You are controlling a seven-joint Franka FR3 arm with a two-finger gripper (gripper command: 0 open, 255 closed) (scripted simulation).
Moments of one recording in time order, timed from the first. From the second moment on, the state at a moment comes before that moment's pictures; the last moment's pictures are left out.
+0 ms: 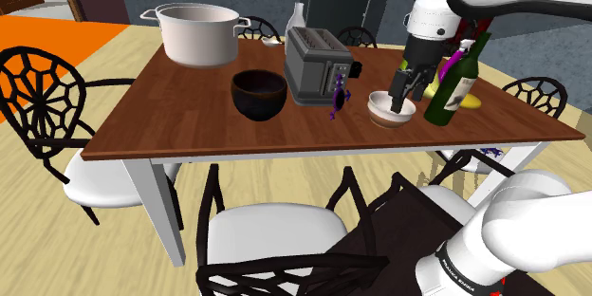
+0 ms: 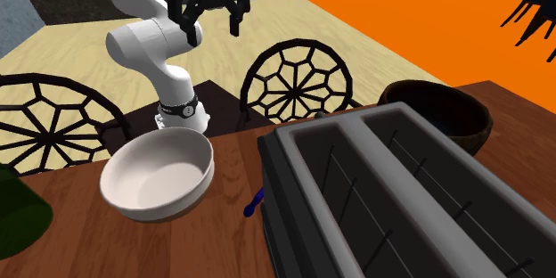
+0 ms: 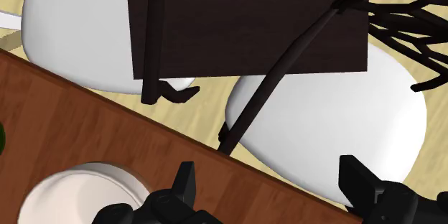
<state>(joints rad) 0.01 -0.74 0.05 -2.36 -0.03 1.53 0.04</state>
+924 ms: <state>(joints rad) -0.04 -0.52 -0.02 -2.39 0.02 2.08 0.08</state>
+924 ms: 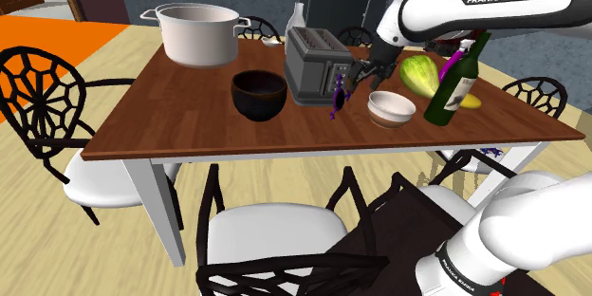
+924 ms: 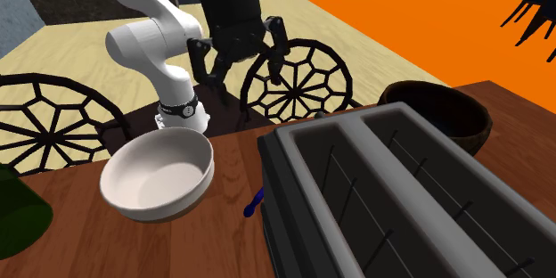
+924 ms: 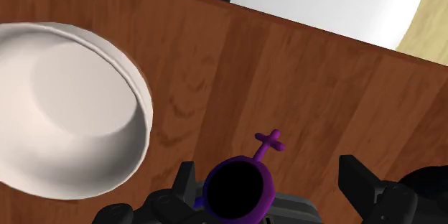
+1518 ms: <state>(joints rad) -0.05 -0.35 -0.07 -2.32 0.08 2.37 0.08</state>
